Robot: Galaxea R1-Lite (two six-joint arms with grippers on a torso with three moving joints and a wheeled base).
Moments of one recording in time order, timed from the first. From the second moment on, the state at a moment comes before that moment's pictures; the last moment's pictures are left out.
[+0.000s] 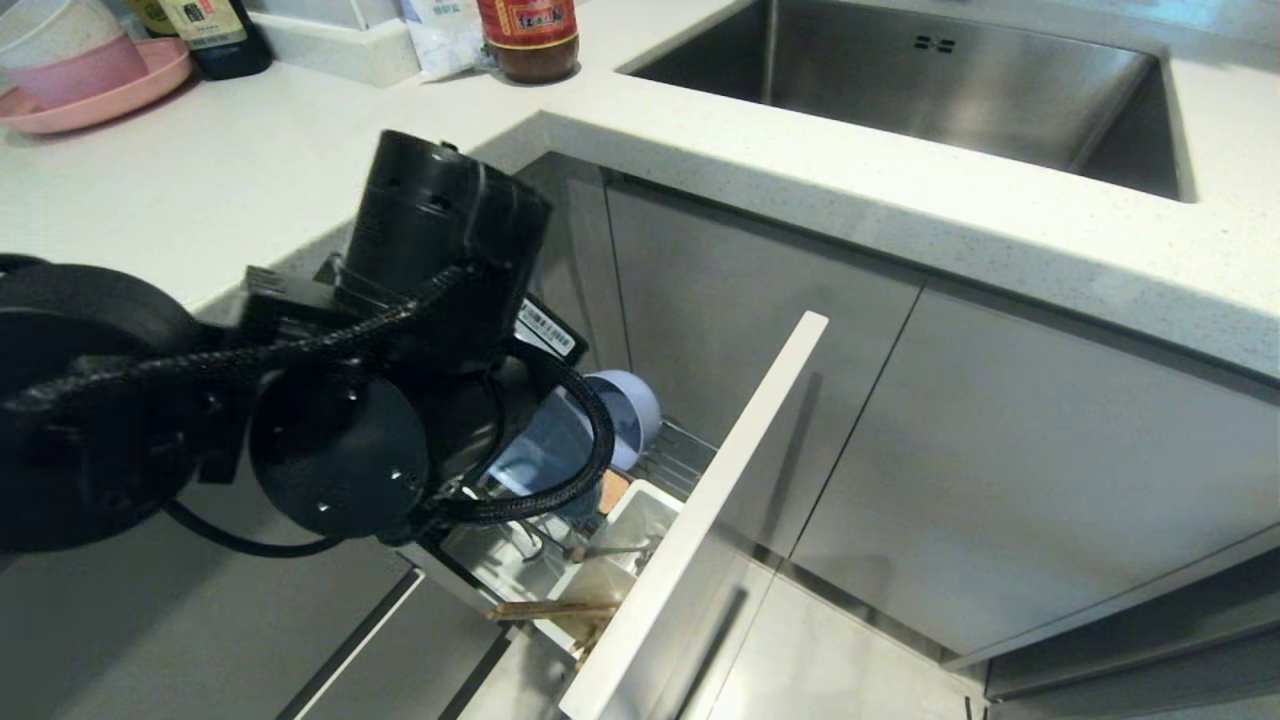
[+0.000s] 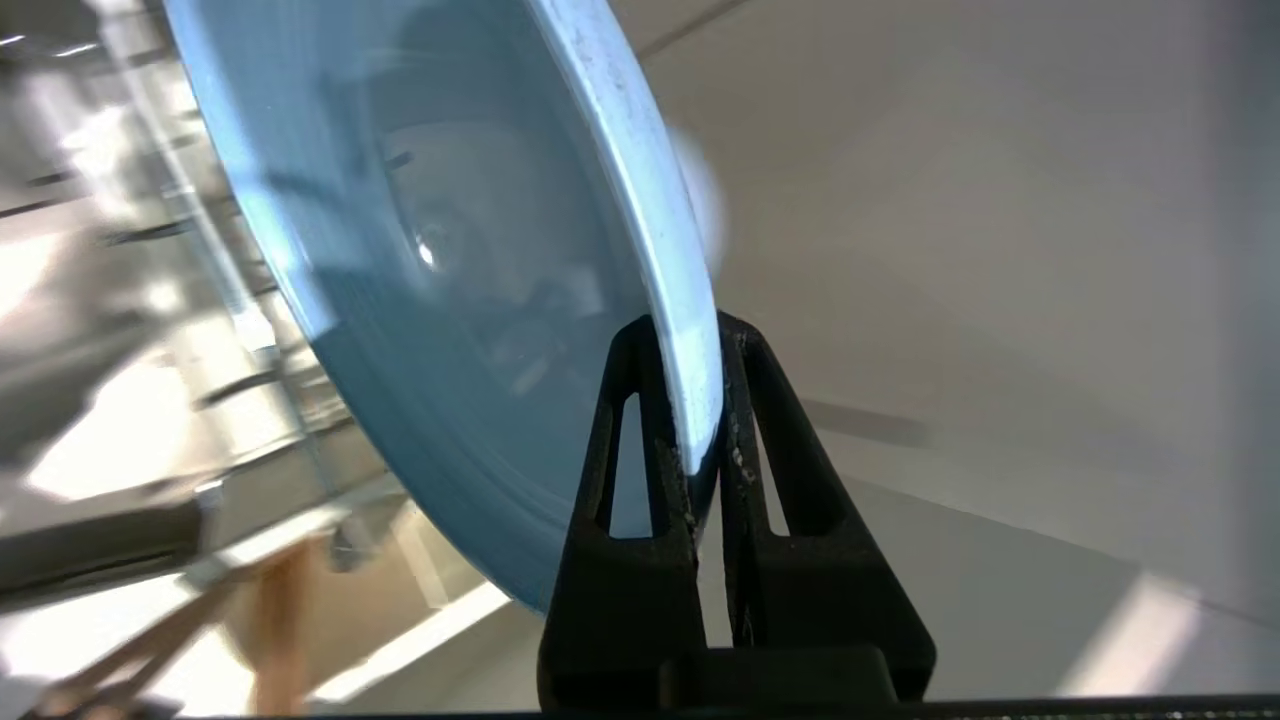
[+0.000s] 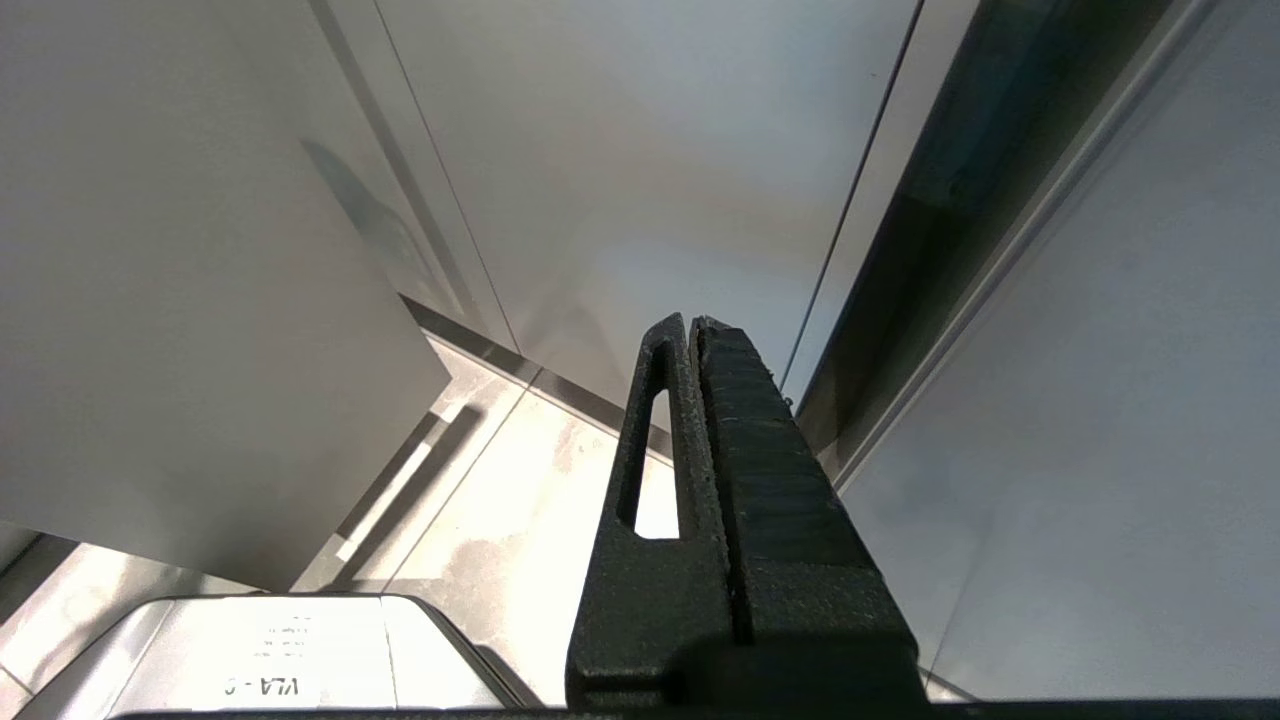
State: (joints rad) left arm -0.90 1.59 -1.27 0.17 0.80 -1.17; right arm 0.00 0.00 0.00 0.00 0.00 0.02
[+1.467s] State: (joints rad) left arm -0.66 1.02 -1.21 -0.51 0.51 -0.21; right arm 0.00 0.00 0.00 0.00 0.00 0.02
